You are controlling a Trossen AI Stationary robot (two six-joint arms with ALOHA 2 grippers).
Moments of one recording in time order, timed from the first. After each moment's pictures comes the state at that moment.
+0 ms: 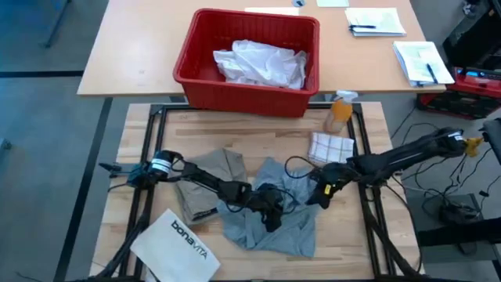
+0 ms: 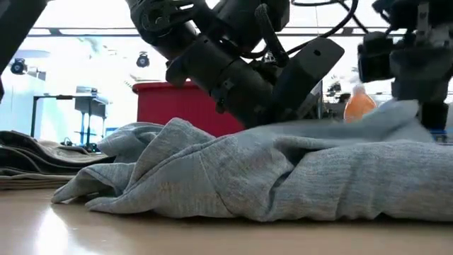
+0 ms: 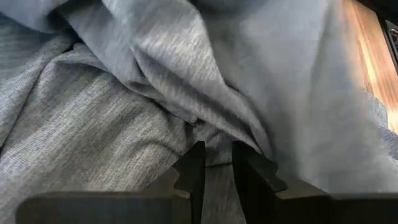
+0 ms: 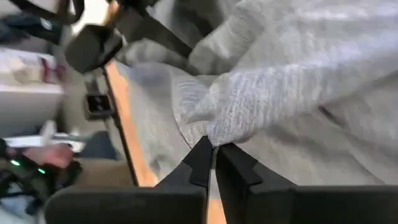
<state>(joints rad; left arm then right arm) -0.22 2.19 1.37 0.16 -0.06 -0.58 0.18 0.92 0.41 -0.22 -0.31 0.98</state>
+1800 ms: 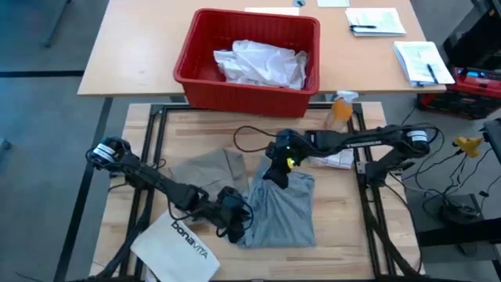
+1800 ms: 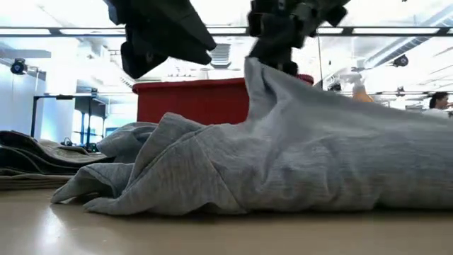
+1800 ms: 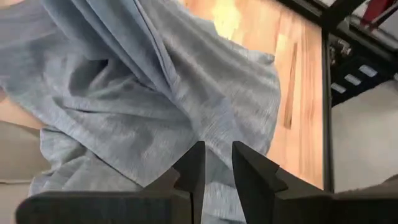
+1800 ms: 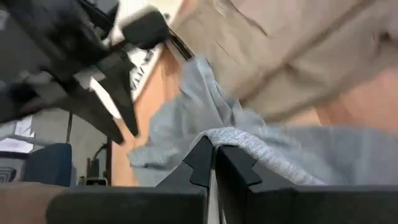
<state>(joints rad) -0.48 1.64 1.07 -0.15 -0.36 -0.80 -0.09 1.54 1.15 -0.30 -0.43 0.43</state>
